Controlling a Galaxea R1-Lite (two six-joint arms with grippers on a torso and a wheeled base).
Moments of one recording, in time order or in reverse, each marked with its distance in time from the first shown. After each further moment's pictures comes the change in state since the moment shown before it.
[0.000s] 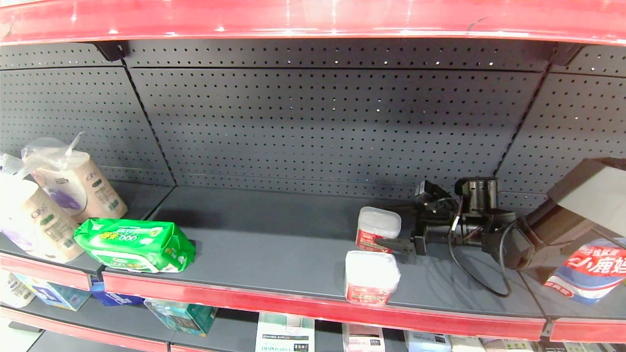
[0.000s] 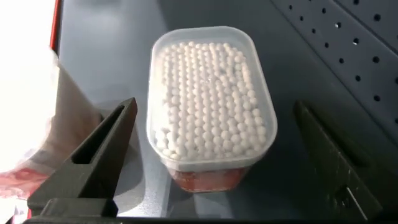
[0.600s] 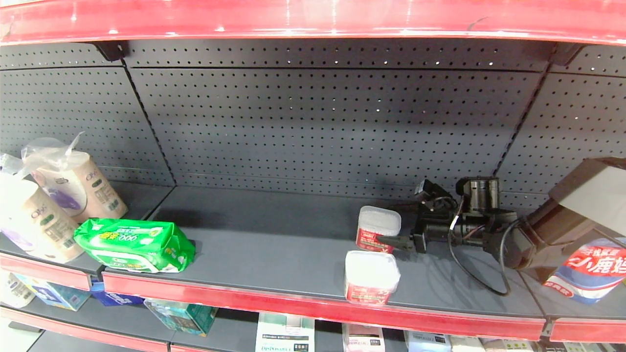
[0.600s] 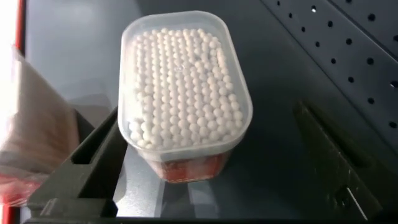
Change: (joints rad) left arm 0.000 0.000 0.000 0.000 0.000 0.000; right arm -0.001 -0.003 0.001 -0.001 -0.078 0.003
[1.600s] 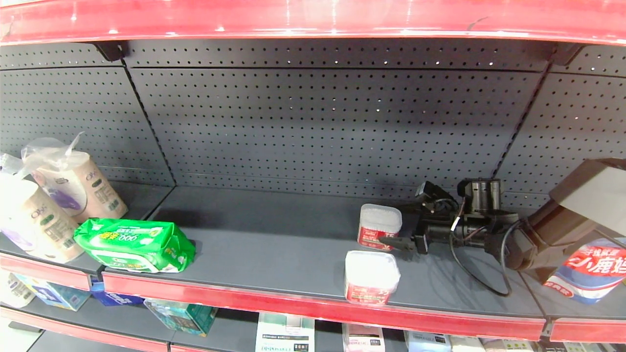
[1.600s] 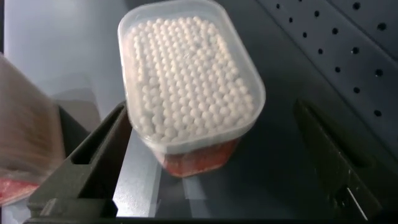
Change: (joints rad) left arm 0.000 0.000 0.000 0.000 0.000 0.000; right arm -0.010 0.004 0.011 0.000 -0.021 -0.020
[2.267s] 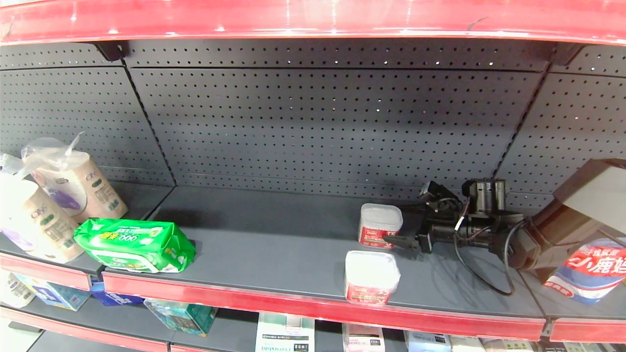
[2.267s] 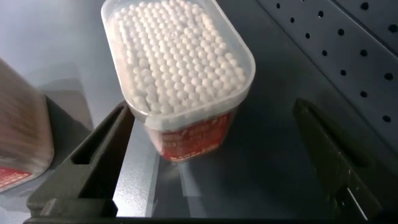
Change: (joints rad) left arm 0.000 0.000 0.000 0.000 0.000 0.000; right arm -0.025 0.001 0.002 0.000 -0.008 0.002
